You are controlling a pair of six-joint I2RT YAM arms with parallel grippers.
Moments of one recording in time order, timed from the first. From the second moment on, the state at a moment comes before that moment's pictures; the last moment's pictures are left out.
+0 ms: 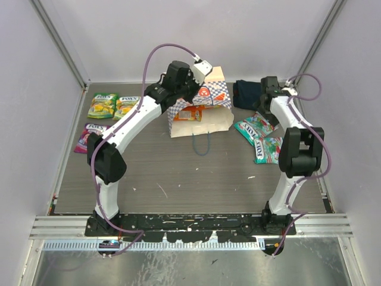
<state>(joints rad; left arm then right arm) -0.63 1.98 2.00 -0.49 0.06 0.25 0.01 1.85 1.53 -0.71 0.44 0.86</state>
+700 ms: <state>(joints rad) -0.62 1.98 2.00 -0.51 0.05 0.25 -0.10 2.07 1.53 -0.59 0.26 0.93</state>
